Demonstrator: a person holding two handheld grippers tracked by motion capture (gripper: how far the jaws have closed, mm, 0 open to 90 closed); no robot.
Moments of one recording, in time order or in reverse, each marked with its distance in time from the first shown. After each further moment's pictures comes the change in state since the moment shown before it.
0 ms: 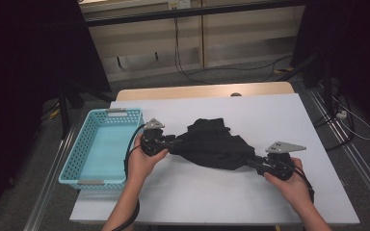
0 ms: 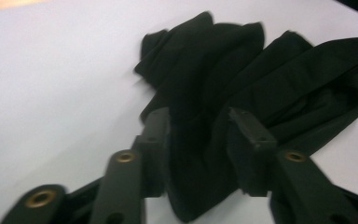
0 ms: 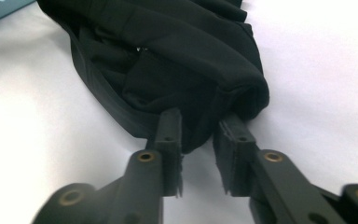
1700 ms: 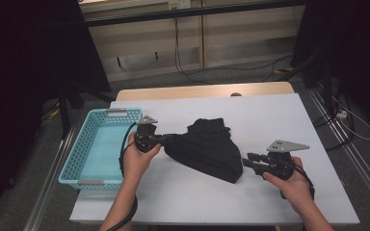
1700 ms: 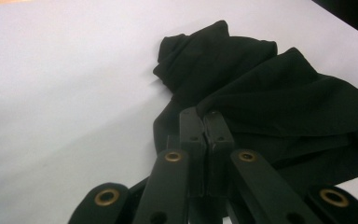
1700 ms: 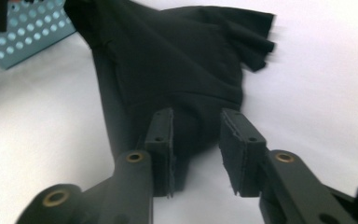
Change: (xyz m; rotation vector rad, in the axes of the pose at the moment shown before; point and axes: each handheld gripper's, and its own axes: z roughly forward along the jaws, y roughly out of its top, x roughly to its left) left arm 0.014 0.003 -0.015 0.009 0.018 -0.100; right arm 0.011 0.010 -0.007 -0.072 0.099 -0.016
